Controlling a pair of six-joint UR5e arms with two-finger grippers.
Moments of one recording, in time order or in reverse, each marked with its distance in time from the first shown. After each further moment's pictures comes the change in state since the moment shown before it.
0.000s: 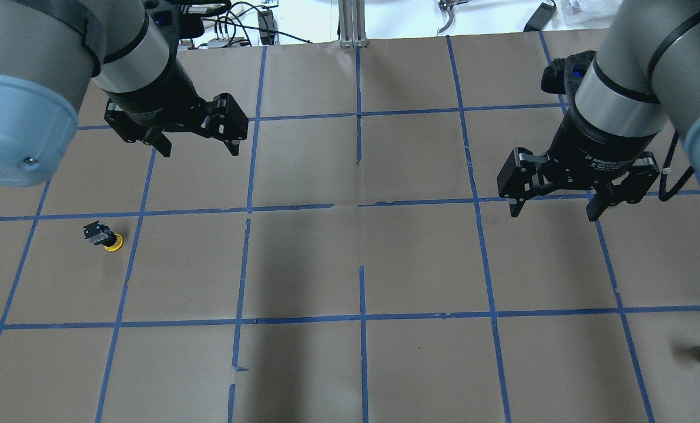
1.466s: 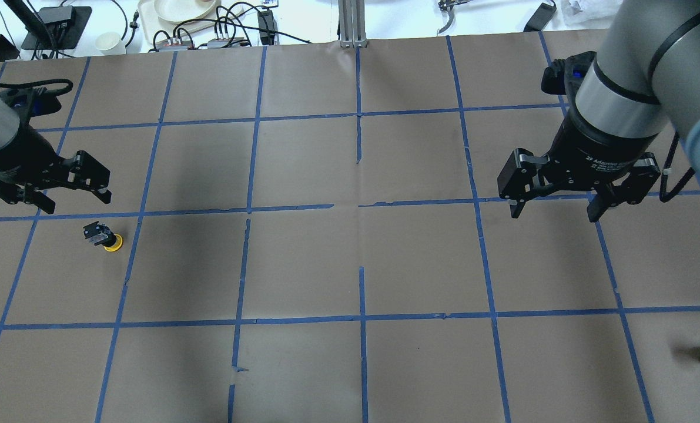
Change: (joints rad) left arm 0.544 -0.057 -0.246 0.151 -0.003 0.354; right arm 0.000 -0.001 0.000 0.001 -0.002 -0.002
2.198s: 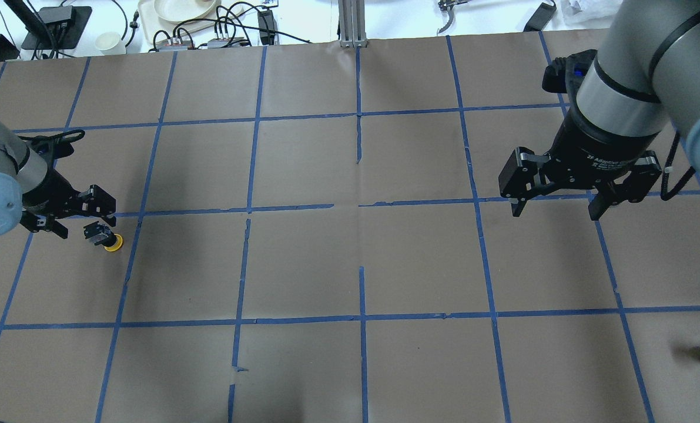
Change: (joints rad) left arm 0.091 -0.207 -0.118 0.311 0.050 -0.006; right arm 0.000 0.000 -0.001 -0.004 -0.005 0.001
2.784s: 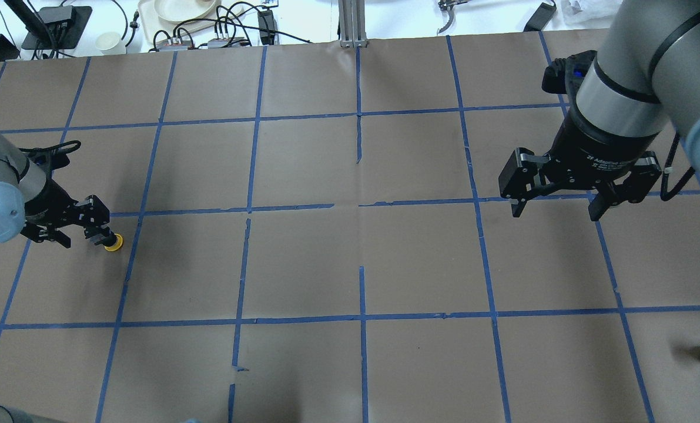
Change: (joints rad) left arm 0.020 -0.024 -0.012 0.028 -0.005 -0.026; right arm 0.000 0.000 0.001 0.004 -0.003 -0.001
